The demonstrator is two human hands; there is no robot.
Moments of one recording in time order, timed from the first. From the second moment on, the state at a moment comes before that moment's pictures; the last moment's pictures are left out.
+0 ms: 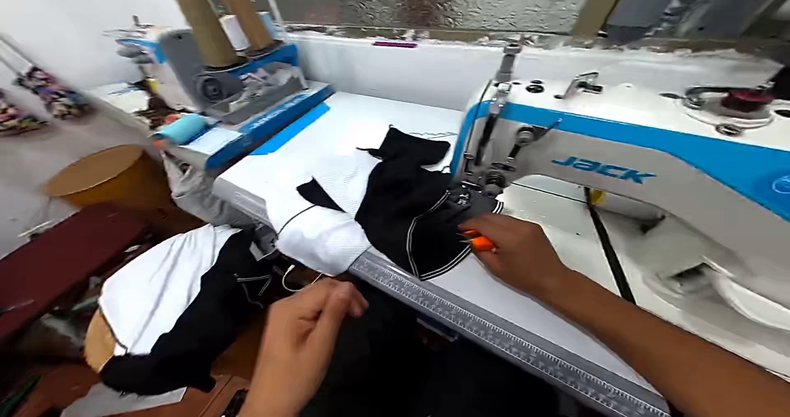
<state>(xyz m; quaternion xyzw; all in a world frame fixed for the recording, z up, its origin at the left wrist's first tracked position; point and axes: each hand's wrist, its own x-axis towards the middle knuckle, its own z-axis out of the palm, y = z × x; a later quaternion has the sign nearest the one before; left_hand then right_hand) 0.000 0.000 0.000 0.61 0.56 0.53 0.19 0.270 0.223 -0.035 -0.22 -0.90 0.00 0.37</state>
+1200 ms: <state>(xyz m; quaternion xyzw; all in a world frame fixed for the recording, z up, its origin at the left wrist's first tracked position) 0.027 0.112 -0.051 0.67 0.66 0.34 0.03 0.214 0.236 -0.031 -0.27 -0.90 0.18 0.29</state>
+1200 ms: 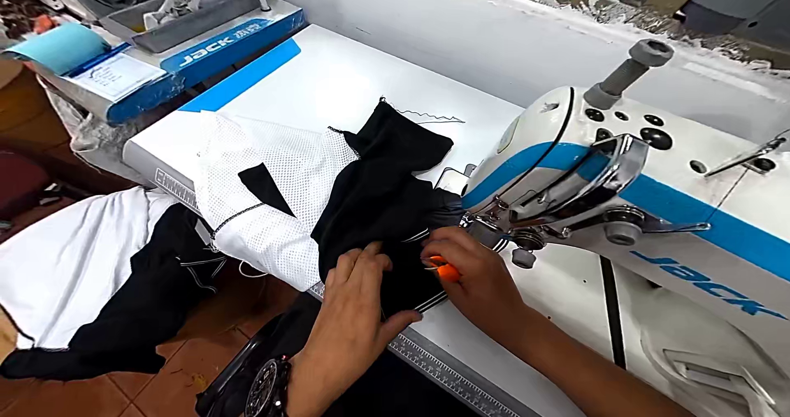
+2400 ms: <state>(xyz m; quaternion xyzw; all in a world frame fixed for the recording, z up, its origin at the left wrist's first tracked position) 0.030 0.113 -0.049 0.60 0.68 0.41 0.06 0.213 0.228 -0.036 -0.25 -0.90 0.14 0.32</state>
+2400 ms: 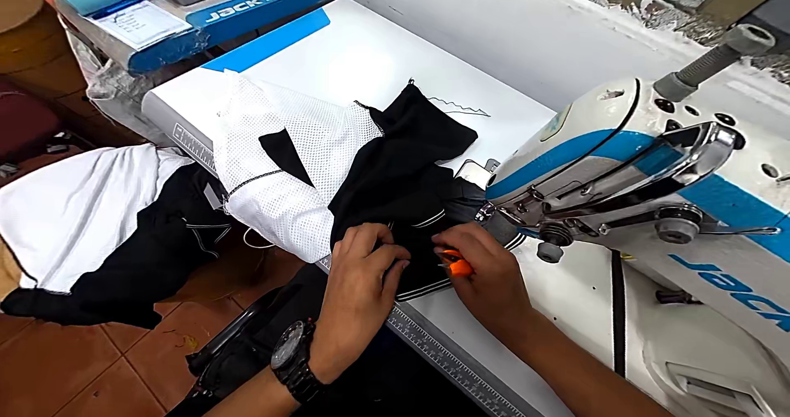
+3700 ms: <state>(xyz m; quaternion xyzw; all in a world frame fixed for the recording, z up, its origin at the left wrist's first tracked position) 0.042 0.116 -0.034 0.53 0.66 0.50 0.17 0.199 0.207 -0.027 -0.39 -0.85 0.23 0.27</state>
